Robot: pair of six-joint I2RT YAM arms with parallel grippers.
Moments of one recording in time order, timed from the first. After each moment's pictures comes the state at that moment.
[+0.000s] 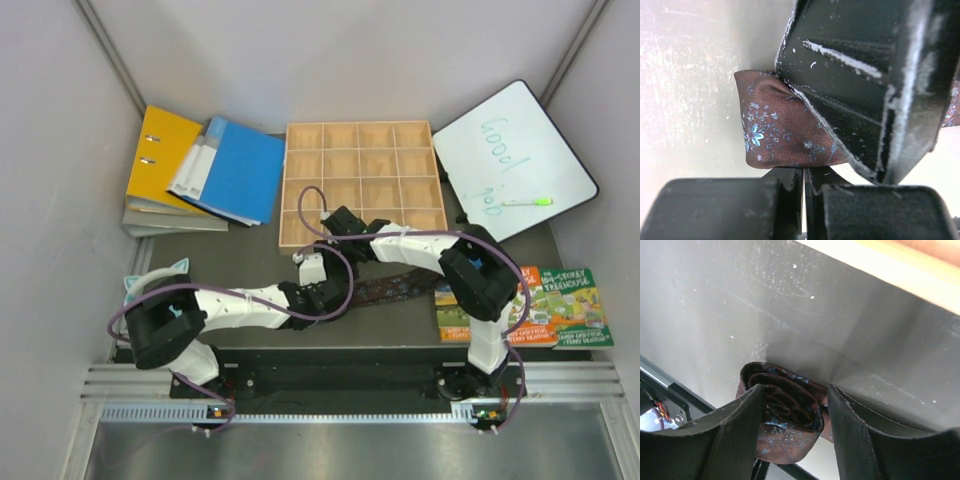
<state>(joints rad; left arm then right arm) -1.12 1.52 0.75 -0.37 -0.47 -1.16 0.83 1.90 1.25 -0.43 -0.26 0.62</state>
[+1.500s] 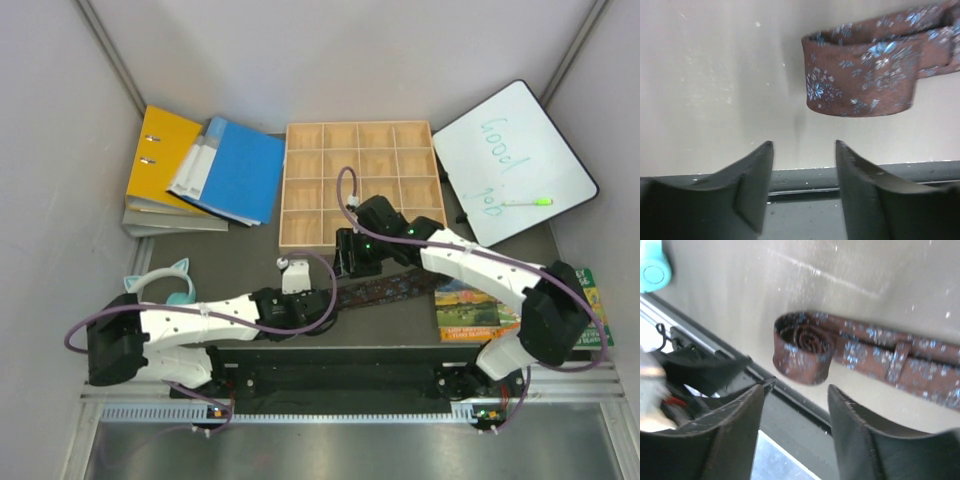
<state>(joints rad) -1.23 1.28 0.76 -0.71 -0.52 -1.20 0.80 1.51 1.15 -0.56 -0.24 0.66</state>
